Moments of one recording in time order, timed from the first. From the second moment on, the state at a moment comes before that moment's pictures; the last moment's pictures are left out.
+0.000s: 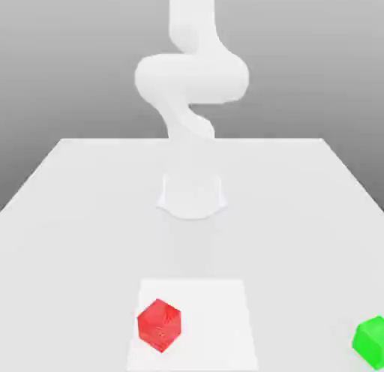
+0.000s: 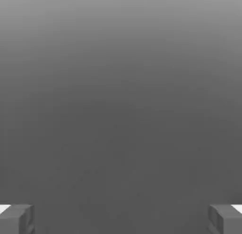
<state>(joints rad) -0.05 -0.71 0.03 -2.33 -0.03 2.34 0.87</state>
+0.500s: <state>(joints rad) -0.23 -0.15 0.13 -2.50 -0.16 2.58 1.26</state>
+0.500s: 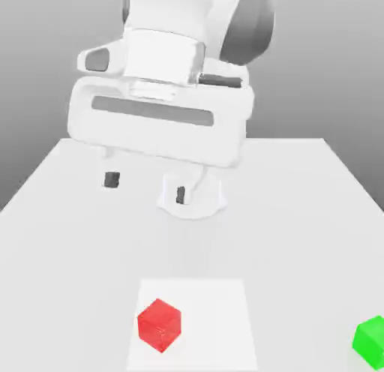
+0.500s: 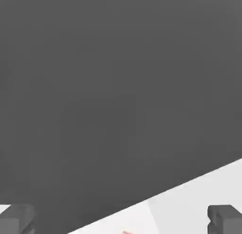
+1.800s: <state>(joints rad) 0.13 0.30 0.36 -2.29 -0.18 2.56 1.58</state>
